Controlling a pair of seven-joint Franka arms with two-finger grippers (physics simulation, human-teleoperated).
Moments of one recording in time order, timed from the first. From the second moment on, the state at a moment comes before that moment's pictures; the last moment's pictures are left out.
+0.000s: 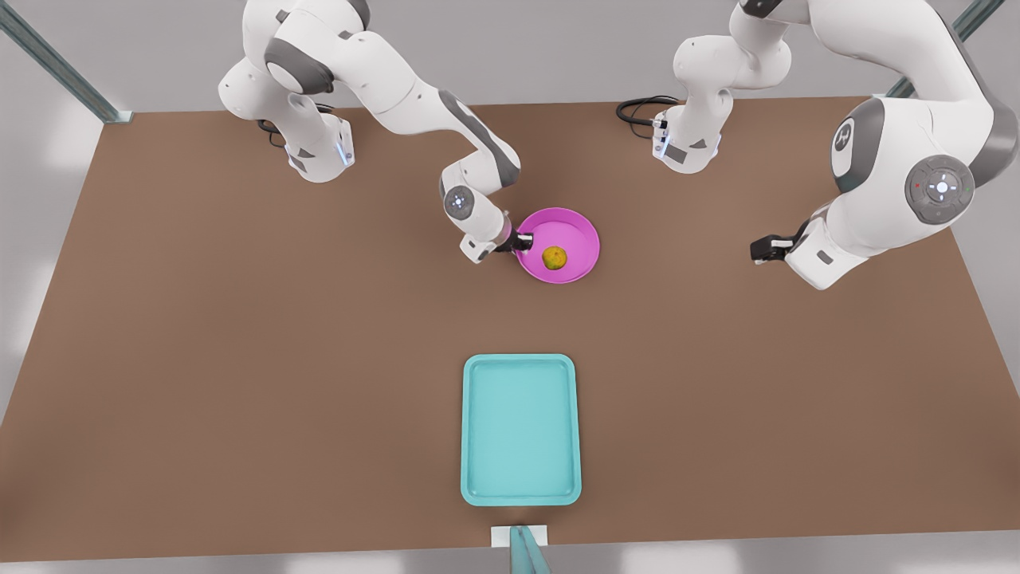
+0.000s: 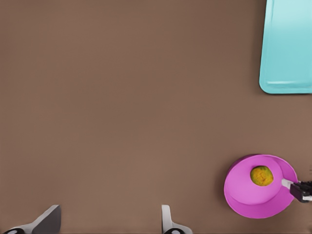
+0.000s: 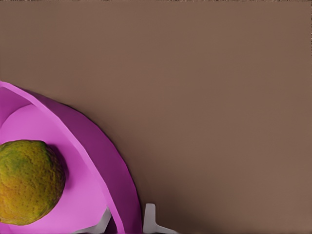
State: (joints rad) left arm -0.09 0.19 -0.05 -1.37 0.03 1.33 -0.09; right arm 0.90 0.59 0.15 -2.04 0.82 2.82 0.36
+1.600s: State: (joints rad) left arm -0.09 0.19 -0.05 -1.37 0.02 1.29 -0.09; right arm 0.45 0.66 -0.05 -1.45 0.61 2.64 0.19
